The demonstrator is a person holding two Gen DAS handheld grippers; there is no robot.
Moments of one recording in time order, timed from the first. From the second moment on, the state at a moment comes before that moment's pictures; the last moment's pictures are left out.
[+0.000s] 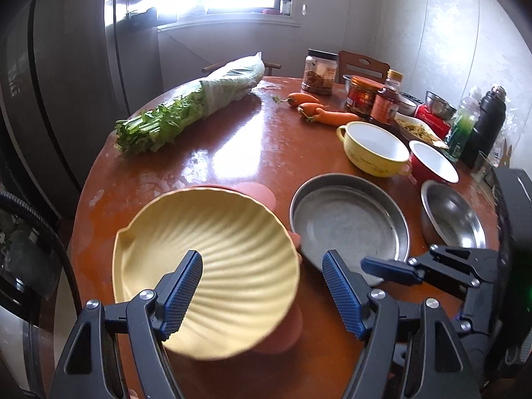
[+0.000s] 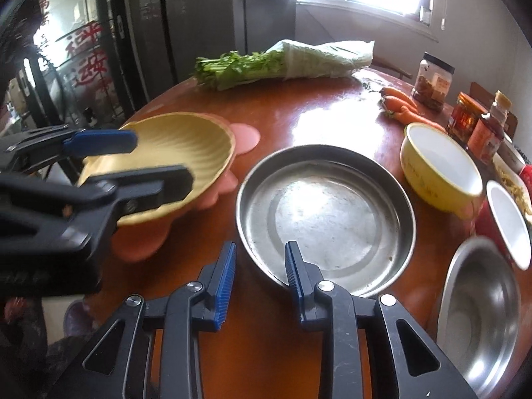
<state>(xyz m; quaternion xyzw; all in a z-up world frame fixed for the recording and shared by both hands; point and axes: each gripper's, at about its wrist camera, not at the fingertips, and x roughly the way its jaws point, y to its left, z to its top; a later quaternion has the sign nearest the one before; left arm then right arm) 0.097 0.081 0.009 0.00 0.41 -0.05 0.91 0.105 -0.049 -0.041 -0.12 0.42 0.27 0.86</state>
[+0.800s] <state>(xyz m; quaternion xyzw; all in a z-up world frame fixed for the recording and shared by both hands) 0.061 0.010 -0.018 0.02 0.44 -0.10 0.89 0.018 -0.118 -0.026 -0.12 0.39 0.25 0.88</state>
